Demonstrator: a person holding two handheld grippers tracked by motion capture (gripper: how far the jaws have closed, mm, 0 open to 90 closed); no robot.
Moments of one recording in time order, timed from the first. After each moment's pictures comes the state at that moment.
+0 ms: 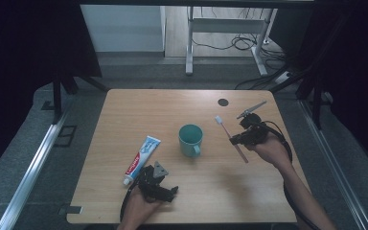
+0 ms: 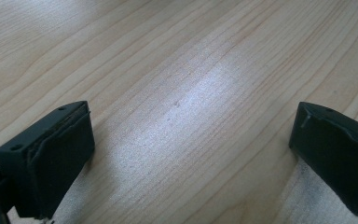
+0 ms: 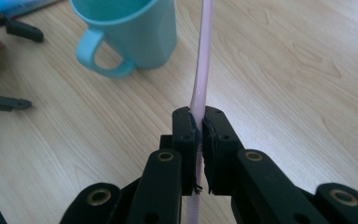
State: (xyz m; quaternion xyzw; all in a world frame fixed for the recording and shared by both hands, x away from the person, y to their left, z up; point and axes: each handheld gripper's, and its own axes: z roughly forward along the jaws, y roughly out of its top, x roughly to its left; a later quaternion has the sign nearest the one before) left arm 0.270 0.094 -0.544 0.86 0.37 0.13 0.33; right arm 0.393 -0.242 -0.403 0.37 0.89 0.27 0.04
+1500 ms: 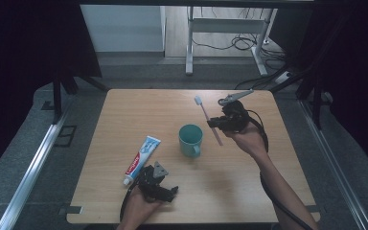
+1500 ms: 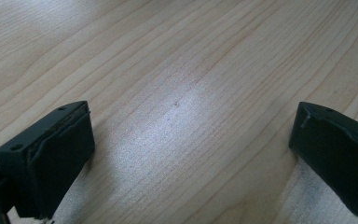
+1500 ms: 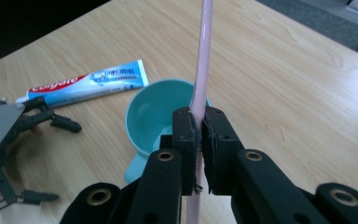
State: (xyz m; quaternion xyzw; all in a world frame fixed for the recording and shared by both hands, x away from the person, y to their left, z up) left arm 0.270 0.094 -0.544 0.86 0.37 0.13 0.33; right arm 0.403 -0.182 -0.371 0.32 0.86 0.39 0.09
